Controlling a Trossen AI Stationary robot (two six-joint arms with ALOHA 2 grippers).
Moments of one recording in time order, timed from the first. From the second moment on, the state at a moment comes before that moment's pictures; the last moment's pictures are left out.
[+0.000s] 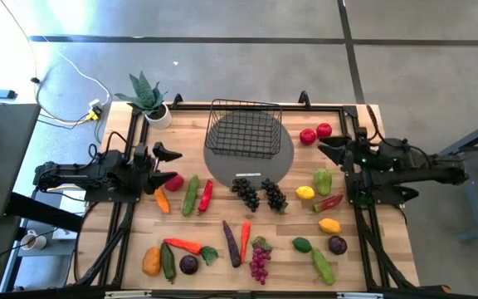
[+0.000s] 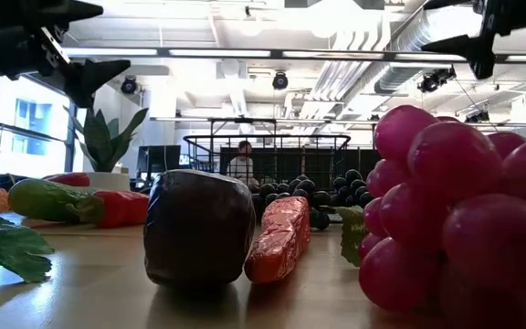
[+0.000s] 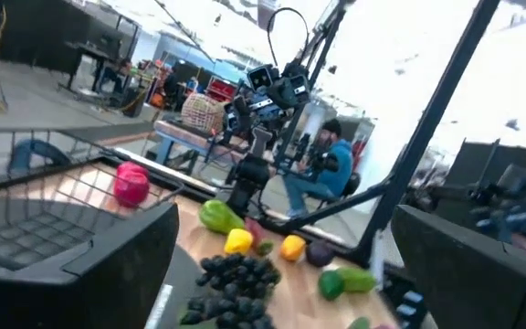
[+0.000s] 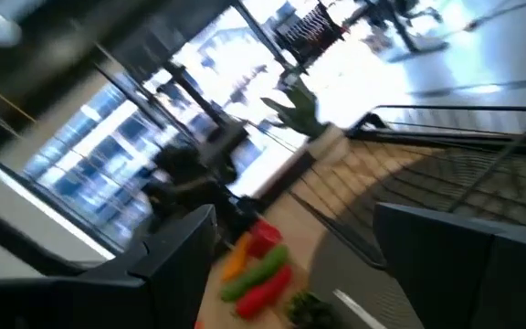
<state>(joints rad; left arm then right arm) 0.13 0.03 0.01 0.20 -0.05 -0.43 0.03 0.27 0.48 -0.25 0.39 0.70</state>
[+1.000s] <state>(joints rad) 0.13 0.03 0.01 0.20 -0.05 -0.57 0.03 0.68 0.99 -0.68 0.42 0.77</state>
